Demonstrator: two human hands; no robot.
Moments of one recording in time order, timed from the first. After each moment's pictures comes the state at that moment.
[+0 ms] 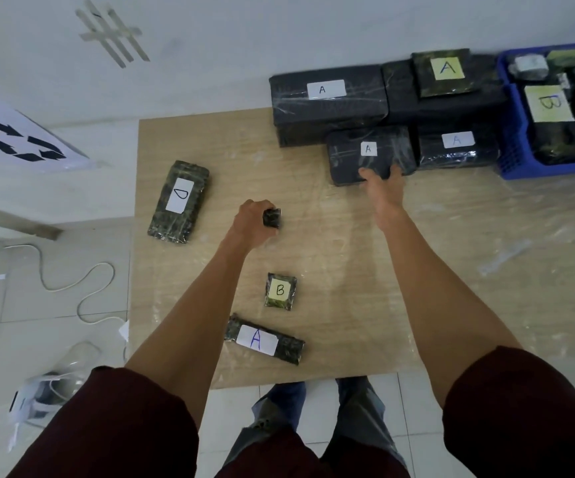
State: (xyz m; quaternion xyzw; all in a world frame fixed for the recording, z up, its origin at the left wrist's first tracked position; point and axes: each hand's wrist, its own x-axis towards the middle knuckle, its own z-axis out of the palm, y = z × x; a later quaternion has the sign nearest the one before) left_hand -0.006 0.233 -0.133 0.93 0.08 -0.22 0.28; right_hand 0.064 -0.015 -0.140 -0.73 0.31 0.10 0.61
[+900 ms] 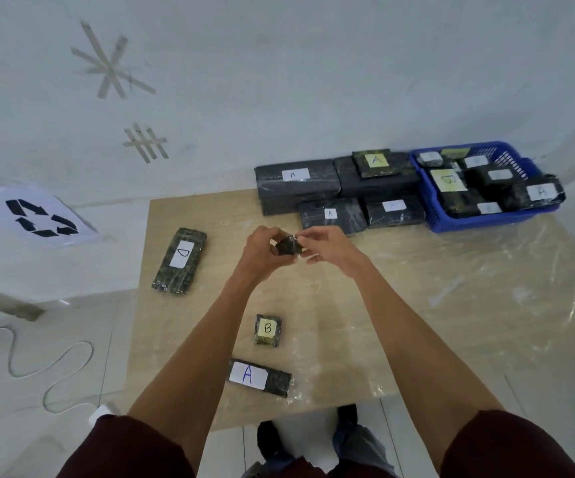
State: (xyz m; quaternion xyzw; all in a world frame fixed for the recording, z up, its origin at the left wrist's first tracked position) left_hand -0.034 0.192 -0.044 0.90 -0.03 -0.06 0.42; right_hand -0.014 0.009 -0.025 -0.78 0.02 0.23 0.58
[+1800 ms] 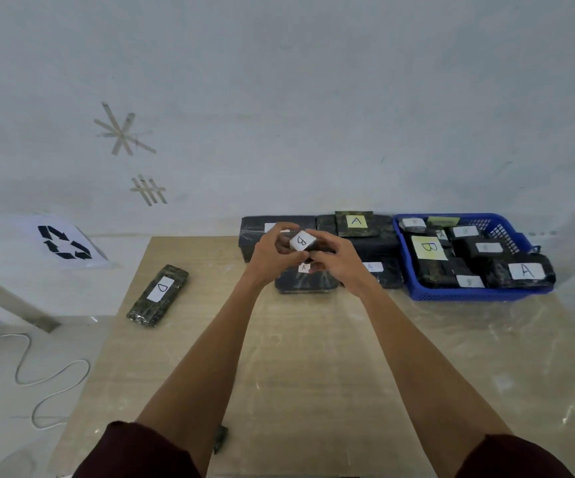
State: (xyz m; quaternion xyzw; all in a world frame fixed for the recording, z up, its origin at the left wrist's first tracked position) left_hand 0.022 0.066 0.031 0.80 0.02 0.02 0.60; right_hand 0.052 -0.110 0.023 -0.72 -0.11 0.15 0.67
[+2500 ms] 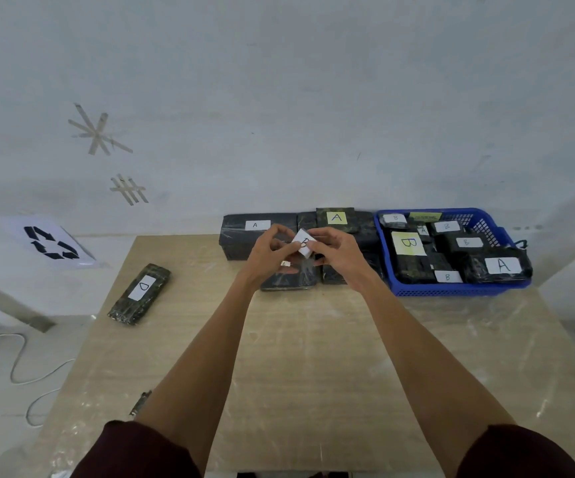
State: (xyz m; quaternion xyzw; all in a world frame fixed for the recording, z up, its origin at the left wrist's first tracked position) left_hand 0.026 0.010 0.037 0.74 0.06 -0.04 0.67; right_hand 0.066 -0.167 0.023 -0.71 -0.07 0.14 0.68
